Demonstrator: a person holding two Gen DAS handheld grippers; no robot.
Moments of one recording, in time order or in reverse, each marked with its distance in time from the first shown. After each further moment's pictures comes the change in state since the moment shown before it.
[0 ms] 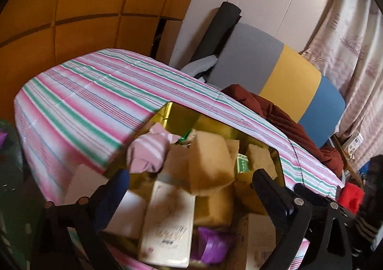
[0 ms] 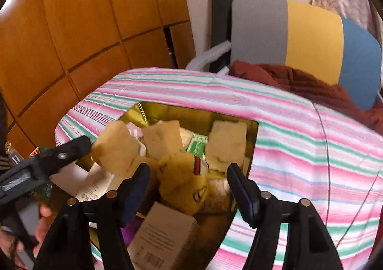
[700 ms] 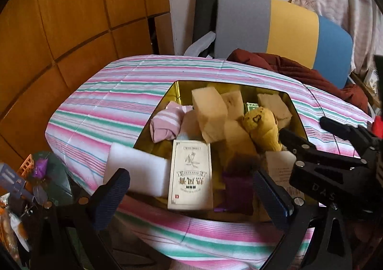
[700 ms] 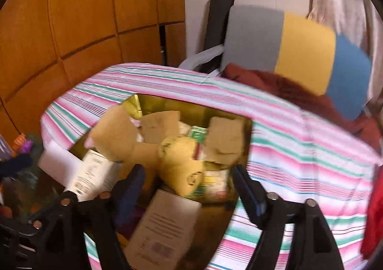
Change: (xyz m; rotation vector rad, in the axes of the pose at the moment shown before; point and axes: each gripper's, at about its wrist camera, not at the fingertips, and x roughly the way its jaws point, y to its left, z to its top) left arm -0.032 -0.037 -0.043 0.307 0.105 0.211; right arm -0.016 0.037 -0.017 -0.103 -0.045 -0.192
